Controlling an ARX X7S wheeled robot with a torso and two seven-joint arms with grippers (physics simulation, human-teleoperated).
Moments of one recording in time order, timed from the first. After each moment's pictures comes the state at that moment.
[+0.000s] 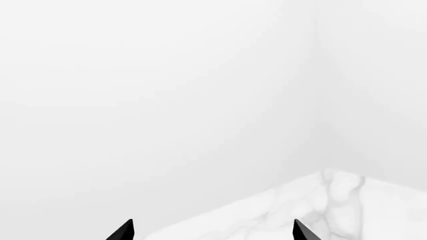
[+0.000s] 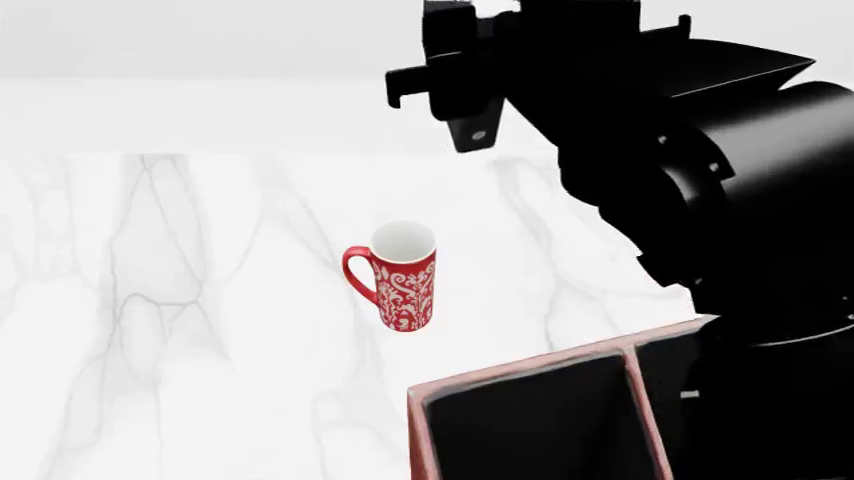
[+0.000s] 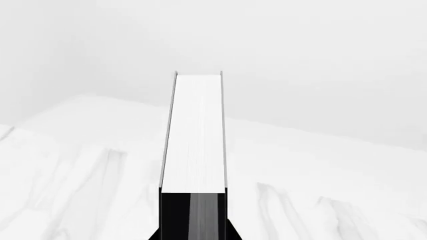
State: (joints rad) left arm 0.56 -0.13 -1.02 0.80 -0.43 -0.32 -0.37; right arm 1.43 0.26 -0.43 0.38 0.78 1.07 0.18
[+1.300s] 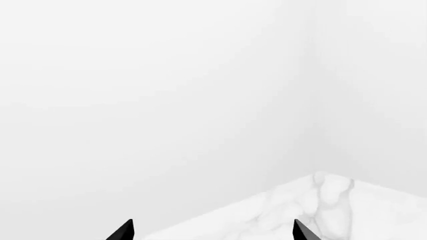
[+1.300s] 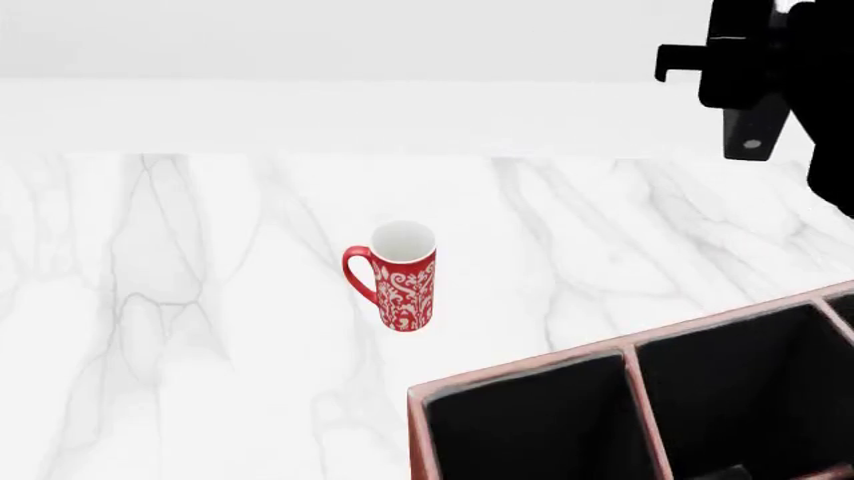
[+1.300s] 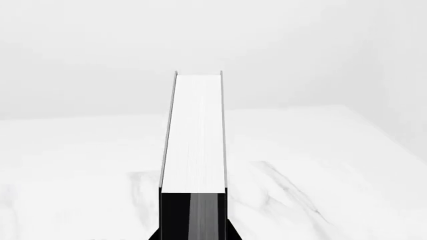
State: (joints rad) left arm 0.56 -0.14 -1.01 0.80 -0.44 -0.30 -0.37; right arm 1.42 0.51 -0.29 0.31 0.79 1.22 0.41
